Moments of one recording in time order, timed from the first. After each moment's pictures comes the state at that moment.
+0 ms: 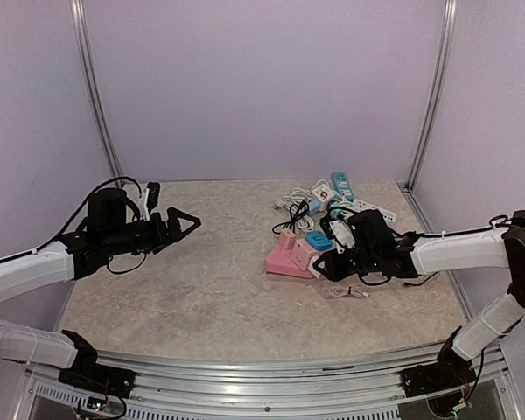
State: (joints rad) left arm -0.47 1.11 0.67 0.06 0.34 -0.66; right arm 0.69 1.49 0.75 0.03 -0.09 0.26
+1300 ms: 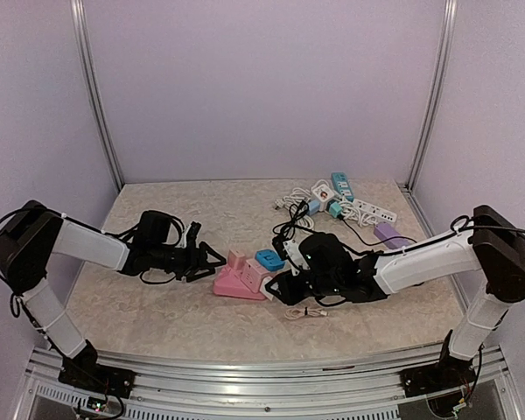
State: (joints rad) left arm -0.48 1.66 0.69 0.31 0.62 -0.76; right arm 1.02 1.69 0.86 0.21 -0.01 0.44
